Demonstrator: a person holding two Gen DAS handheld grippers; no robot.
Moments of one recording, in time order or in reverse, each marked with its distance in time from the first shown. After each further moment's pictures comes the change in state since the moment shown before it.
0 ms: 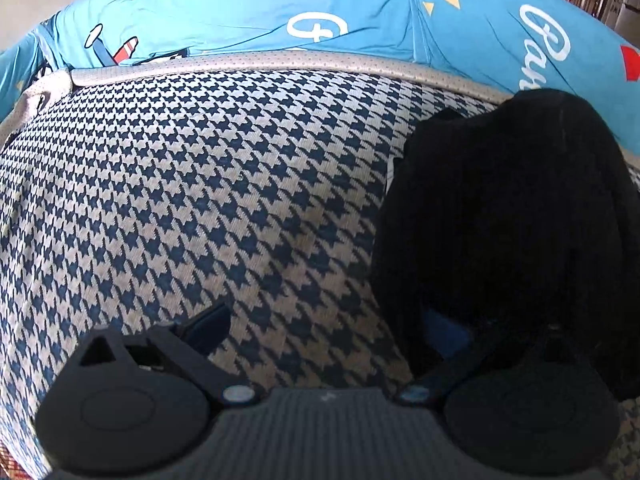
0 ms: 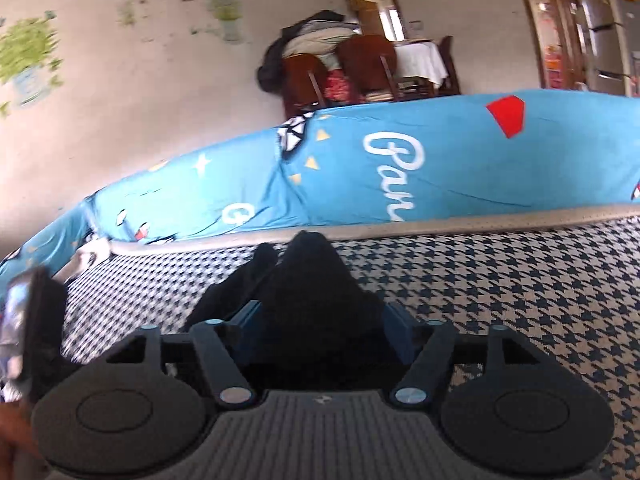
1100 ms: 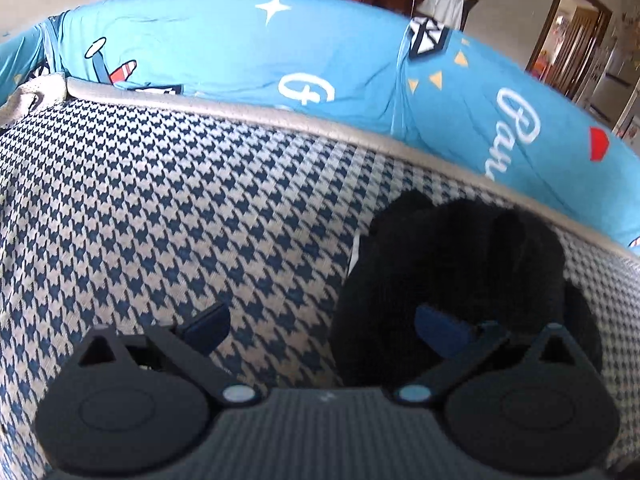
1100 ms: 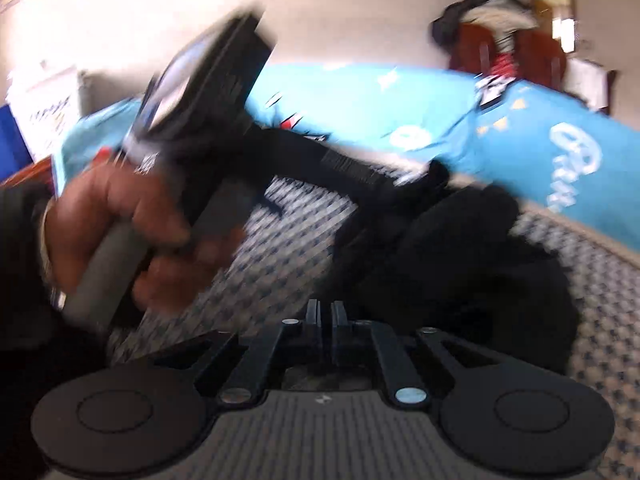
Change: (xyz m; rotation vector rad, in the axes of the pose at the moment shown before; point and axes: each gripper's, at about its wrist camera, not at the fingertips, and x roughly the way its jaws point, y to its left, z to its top) left arm -0.027 0.013 0.014 -0.114 -0.135 -0.137; right arm -0.021 0.078 -0.051 -0.422 0.142 0.287
